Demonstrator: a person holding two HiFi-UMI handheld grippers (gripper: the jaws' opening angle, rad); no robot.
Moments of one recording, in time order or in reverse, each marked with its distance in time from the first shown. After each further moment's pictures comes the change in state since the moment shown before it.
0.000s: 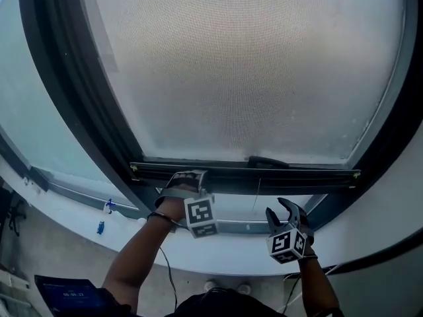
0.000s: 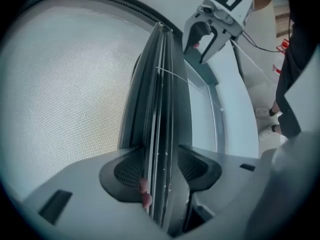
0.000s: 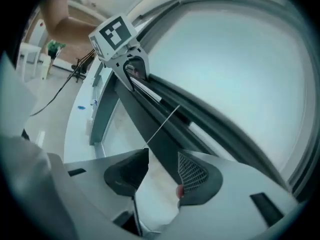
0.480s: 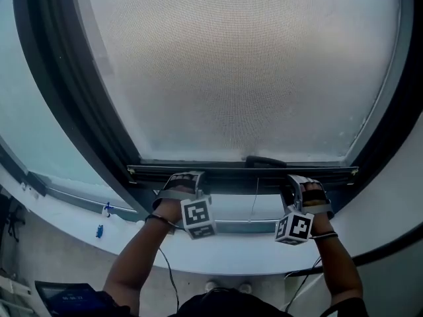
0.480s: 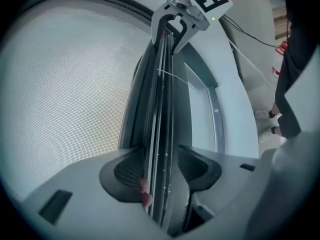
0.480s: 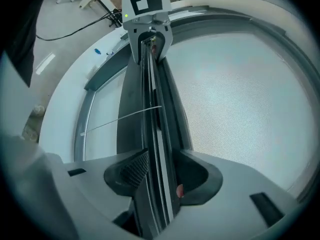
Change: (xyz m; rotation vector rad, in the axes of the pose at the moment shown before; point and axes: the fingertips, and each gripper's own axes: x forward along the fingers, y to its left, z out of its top) left arm -0.003 0.002 0.008 -0.033 -0.058 0.007; right arm 0.015 -0.067 0.009 -0.646 0.142 -0.146
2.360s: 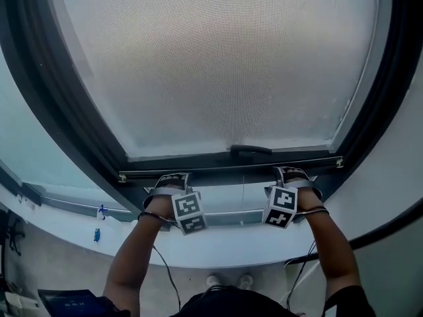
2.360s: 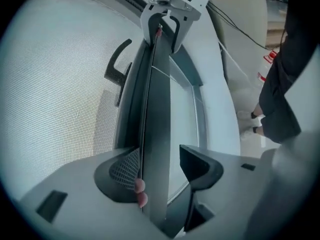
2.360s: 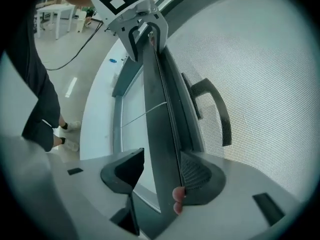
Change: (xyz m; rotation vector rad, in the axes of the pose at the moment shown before) left arm 0.005 -0.044 -0.009 0.016 0.050 -0.229; right arm -0.007 0.046 0.008 0.091 0.118 0.492
